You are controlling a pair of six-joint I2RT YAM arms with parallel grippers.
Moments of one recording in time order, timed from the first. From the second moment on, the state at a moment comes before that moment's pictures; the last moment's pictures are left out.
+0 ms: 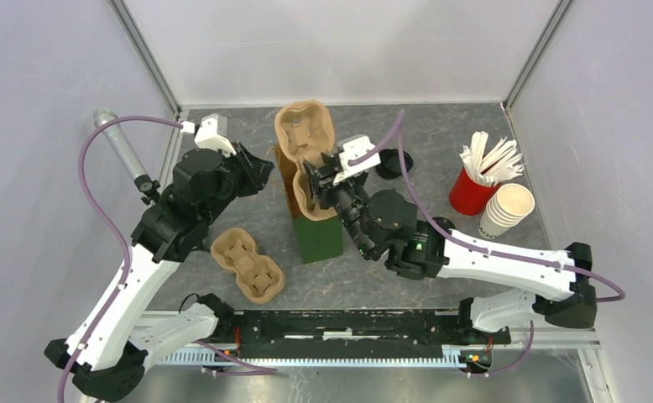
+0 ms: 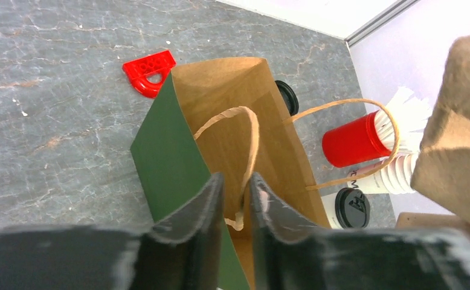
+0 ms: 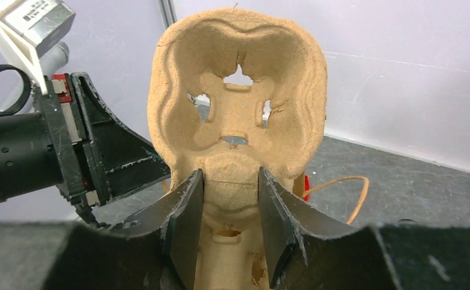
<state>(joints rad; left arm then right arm) -0.58 0.92 1.26 -0.65 -0.23 -0.62 1.33 1.29 1.30 0.22 0.83 -0.05</state>
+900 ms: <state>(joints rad) -0.57 0.87 1.18 -0.59 -0.18 -0.62 1.18 1.55 1.45 0.13 0.72 0.02</state>
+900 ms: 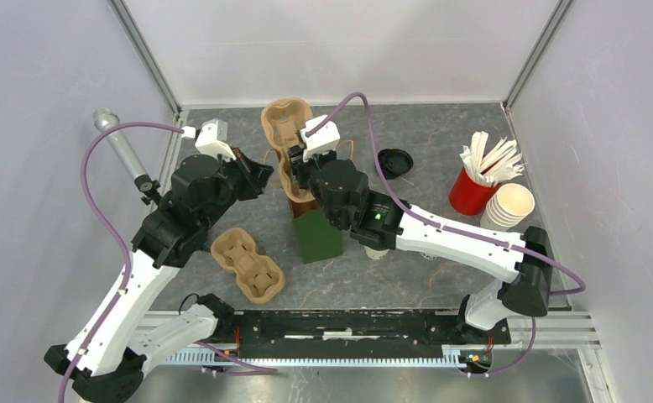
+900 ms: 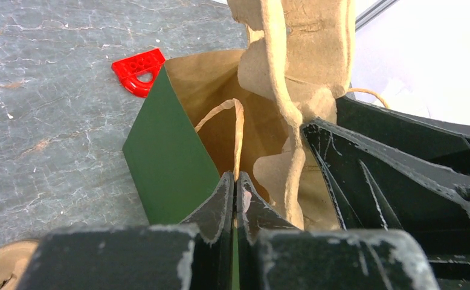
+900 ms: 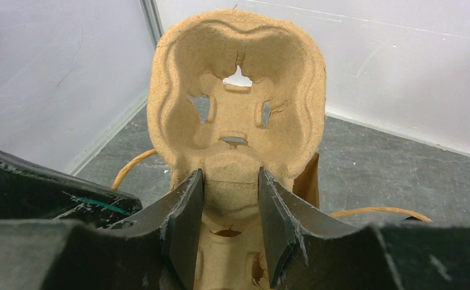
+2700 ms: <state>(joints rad) -0.57 0.84 1.17 -0.61 -0.18 -0.56 1.12 1.67 1.46 -0.10 0.67 0.16</state>
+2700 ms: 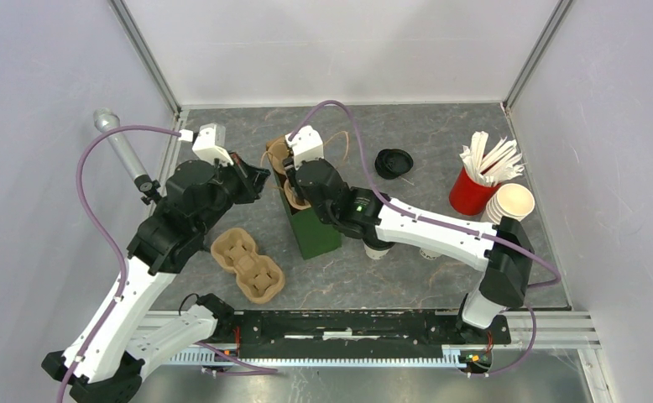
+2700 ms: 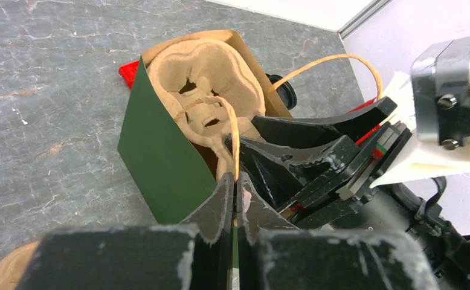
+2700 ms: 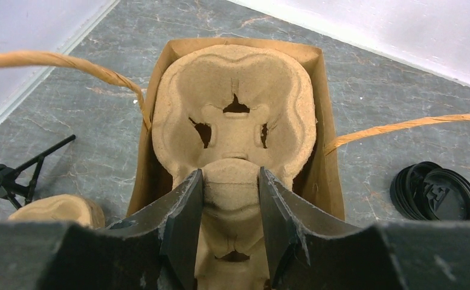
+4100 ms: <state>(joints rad) -0.57 0.83 1.15 -0.60 -0.17 -0.55 1.07 1.72 1.42 -0.08 0.57 0.24</state>
